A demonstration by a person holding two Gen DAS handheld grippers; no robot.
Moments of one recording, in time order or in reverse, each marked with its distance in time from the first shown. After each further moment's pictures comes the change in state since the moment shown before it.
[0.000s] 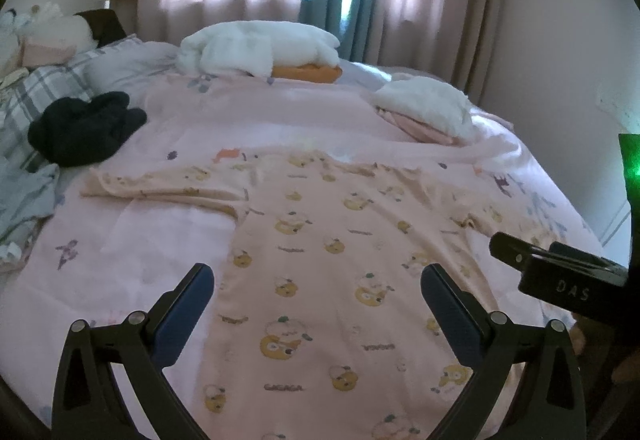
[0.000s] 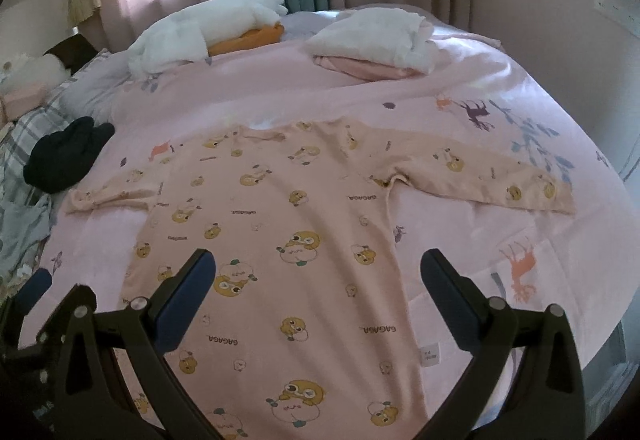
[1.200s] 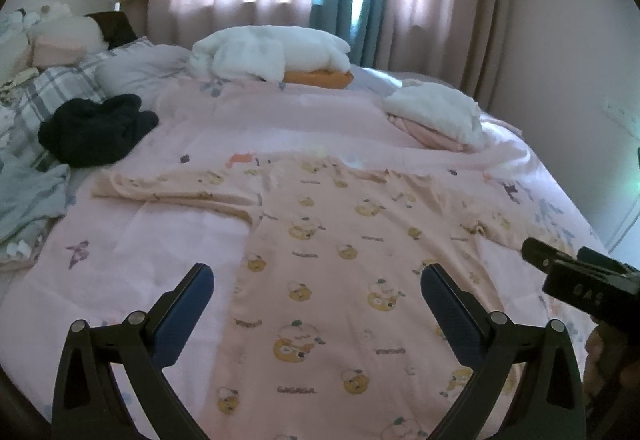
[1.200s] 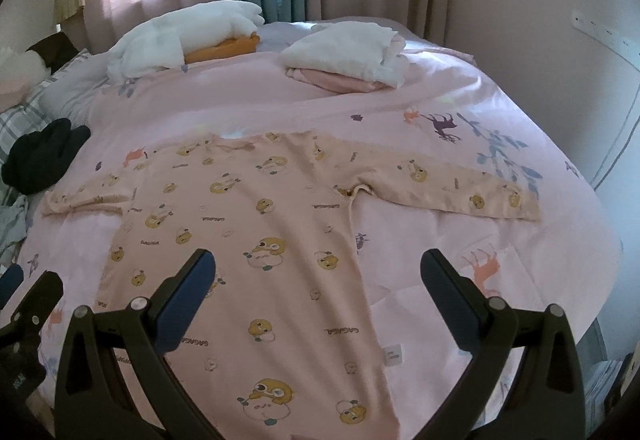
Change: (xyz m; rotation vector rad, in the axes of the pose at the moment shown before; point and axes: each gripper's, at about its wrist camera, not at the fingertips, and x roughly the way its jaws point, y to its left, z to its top) left arm -0.006 0.002 0.001 -0.005 -0.016 0.045; right arm -0.014 -0.007 -0.001 0.003 -0.043 -0.125
